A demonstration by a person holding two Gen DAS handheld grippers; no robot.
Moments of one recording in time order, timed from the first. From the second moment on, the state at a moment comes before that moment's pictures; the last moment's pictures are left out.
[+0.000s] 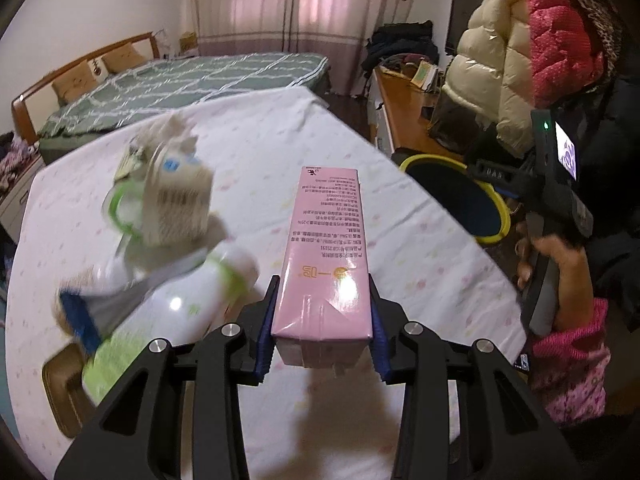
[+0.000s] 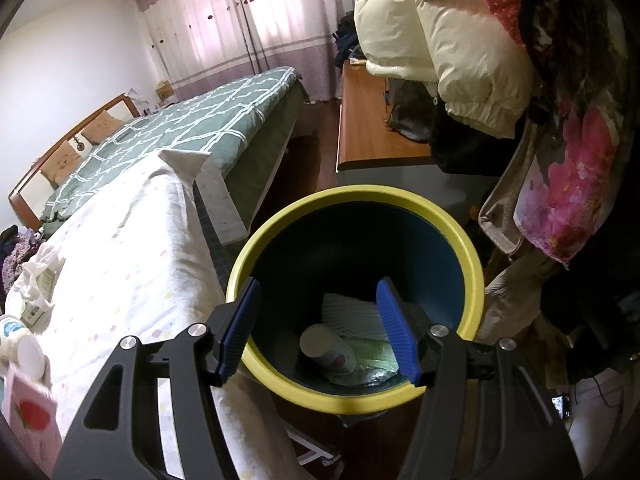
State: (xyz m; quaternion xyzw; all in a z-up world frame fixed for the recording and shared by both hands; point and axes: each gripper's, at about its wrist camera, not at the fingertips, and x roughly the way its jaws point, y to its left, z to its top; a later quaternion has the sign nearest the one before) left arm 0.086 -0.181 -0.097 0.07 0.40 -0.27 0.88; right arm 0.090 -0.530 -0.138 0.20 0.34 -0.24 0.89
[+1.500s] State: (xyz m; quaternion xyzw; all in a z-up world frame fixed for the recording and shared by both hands) left arm 0.151 -0.431 -0.094 0.15 0.38 -0.34 0.85; right arm 0.012 -0.617 -0.143 0.22 0.31 -0.28 0.88
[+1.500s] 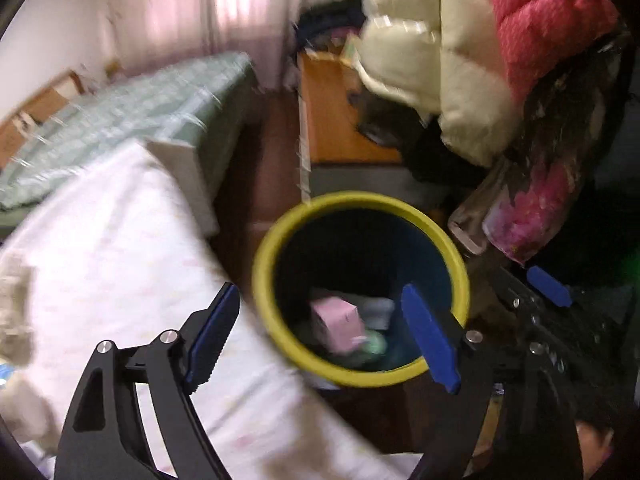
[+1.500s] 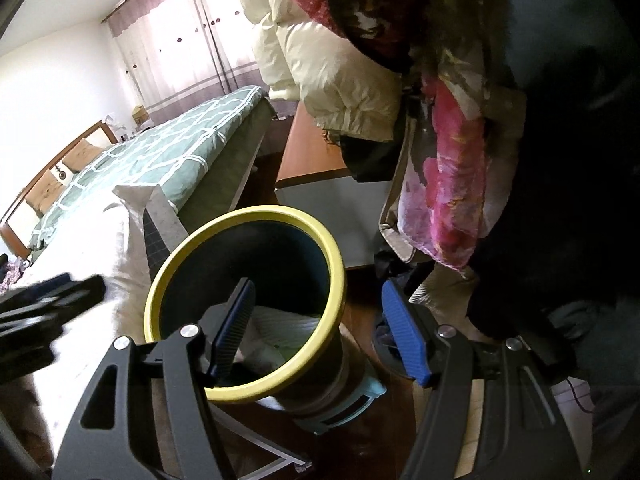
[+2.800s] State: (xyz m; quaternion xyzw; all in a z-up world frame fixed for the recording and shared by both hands) left arm 0.062 0.051 -0.023 -0.06 0.26 0.02 0.96; right arm 0.108 -0.286 -0.100 0.05 0.36 0.05 0.93
